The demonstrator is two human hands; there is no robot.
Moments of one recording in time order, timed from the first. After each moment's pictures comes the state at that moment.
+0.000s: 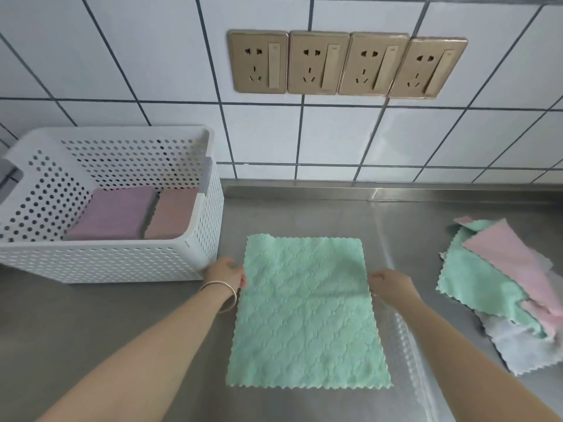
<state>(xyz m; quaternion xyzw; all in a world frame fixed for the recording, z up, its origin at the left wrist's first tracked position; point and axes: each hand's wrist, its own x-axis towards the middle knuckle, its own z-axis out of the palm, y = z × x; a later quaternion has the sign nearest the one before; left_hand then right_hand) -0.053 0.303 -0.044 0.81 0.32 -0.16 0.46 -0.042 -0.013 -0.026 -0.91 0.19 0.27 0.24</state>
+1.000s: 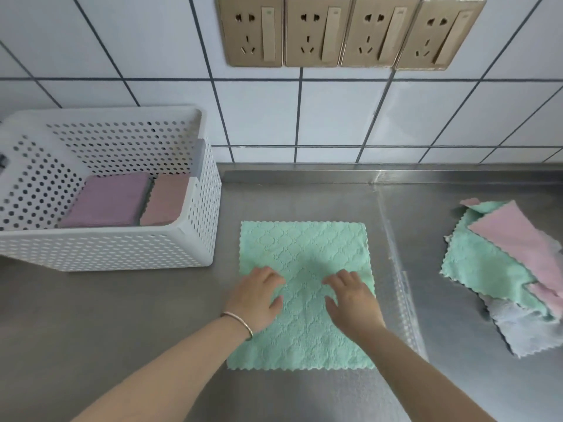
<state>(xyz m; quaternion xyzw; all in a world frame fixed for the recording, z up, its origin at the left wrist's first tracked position) -0.102 0.264 -0.058 0.97 -0.14 -0.12 0.17 -0.100 0.048 -0.062 -0.97 -0.15 0.01 0.17</state>
